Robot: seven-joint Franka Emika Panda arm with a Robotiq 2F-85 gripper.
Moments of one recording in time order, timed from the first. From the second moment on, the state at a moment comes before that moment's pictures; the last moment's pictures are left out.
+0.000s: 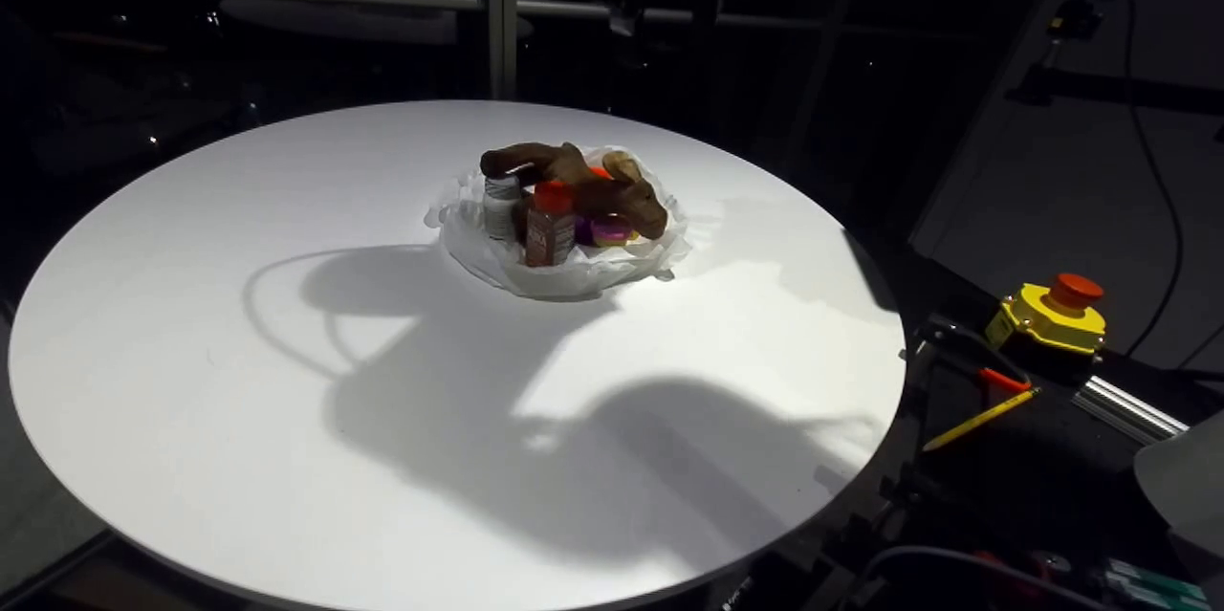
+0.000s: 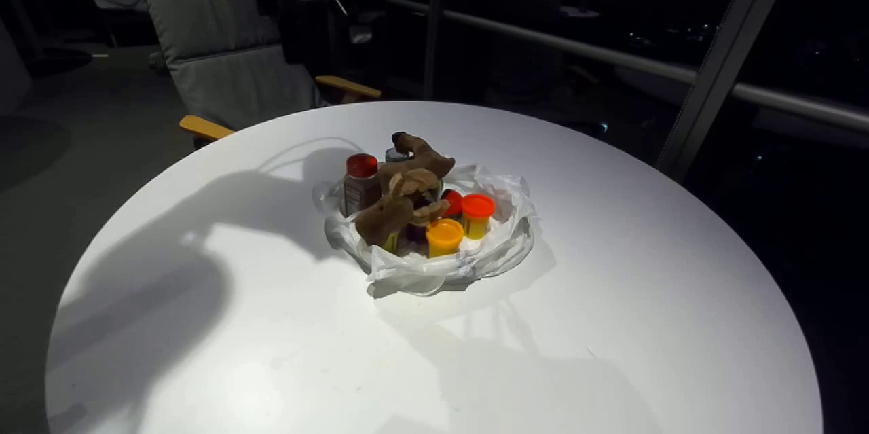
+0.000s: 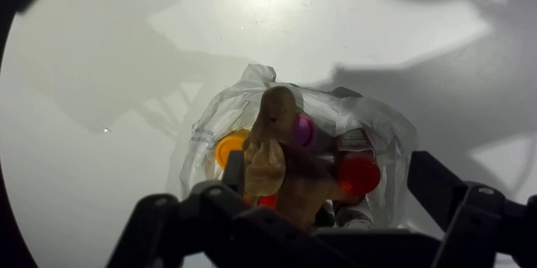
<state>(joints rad) -0.01 0.03 0.14 -2.17 -0.18 2.15 0.40</state>
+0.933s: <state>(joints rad) 0.00 0.58 0.00 -1.72 -0.07 2.28 0.35</state>
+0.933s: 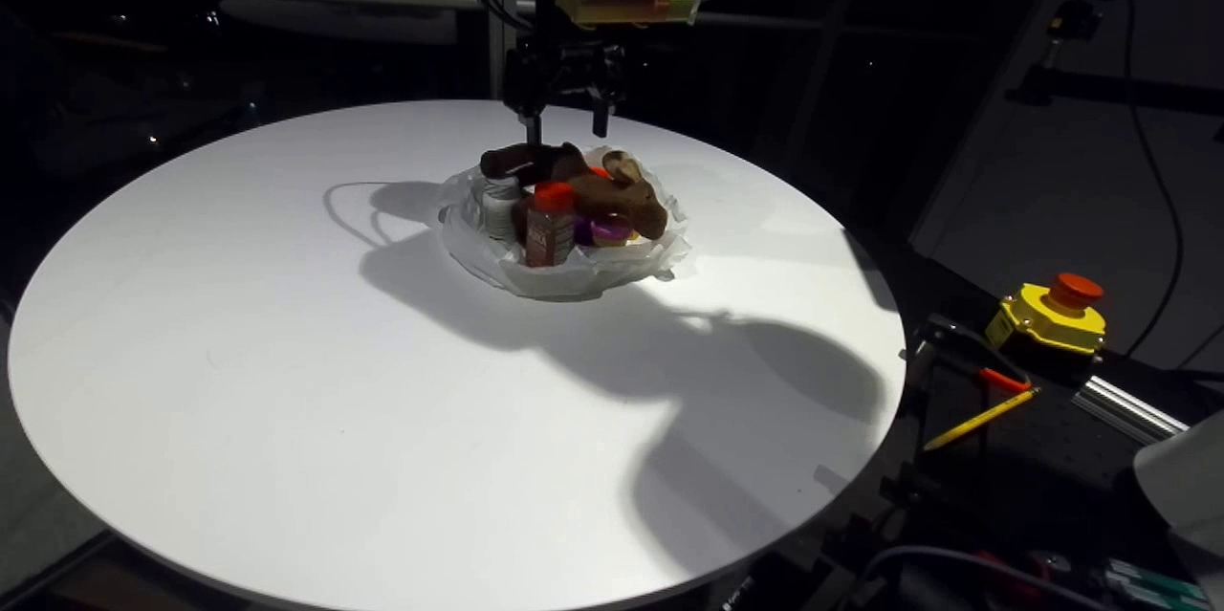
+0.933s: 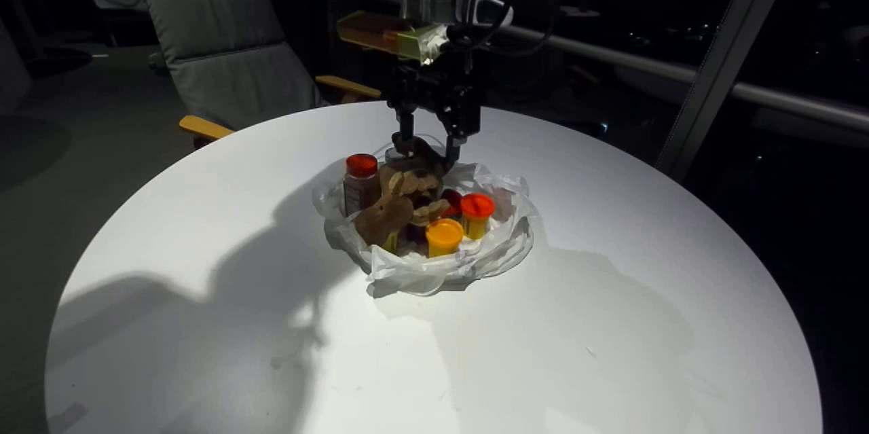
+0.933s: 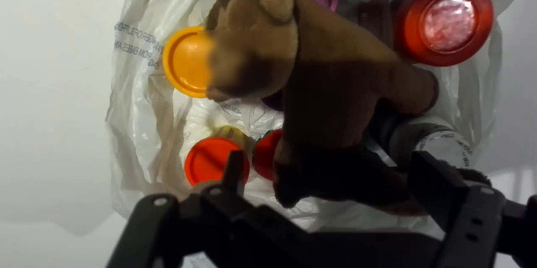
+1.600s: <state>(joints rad) 0.01 0.69 -0.01 -1.62 0.02 2.24 0.31</state>
